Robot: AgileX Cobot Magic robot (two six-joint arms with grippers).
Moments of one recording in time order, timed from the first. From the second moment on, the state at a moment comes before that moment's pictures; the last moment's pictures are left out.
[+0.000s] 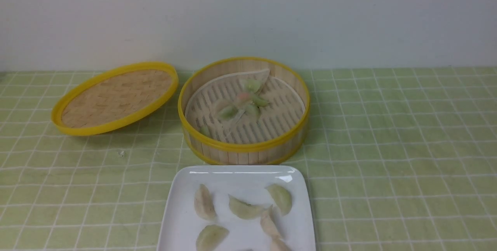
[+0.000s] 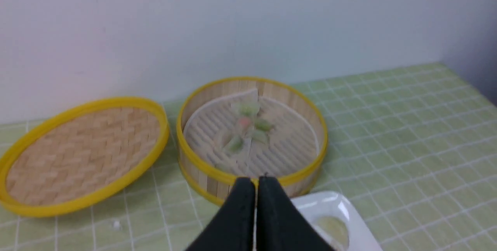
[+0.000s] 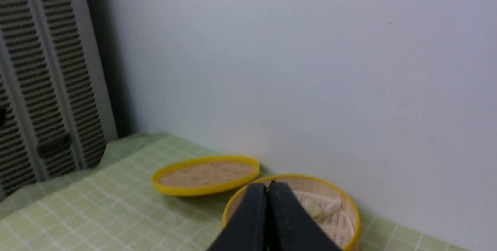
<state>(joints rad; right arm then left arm) 0.76 0.30 -0.90 -0.19 0.75 0.25 -0.41 0.47 -0.88 -0.02 0.75 -0.16</state>
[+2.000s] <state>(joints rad) 0.76 0.01 -0.62 -0.37 0.28 0.42 -0.05 0.07 -0.08 -0.05 0.30 0.11</state>
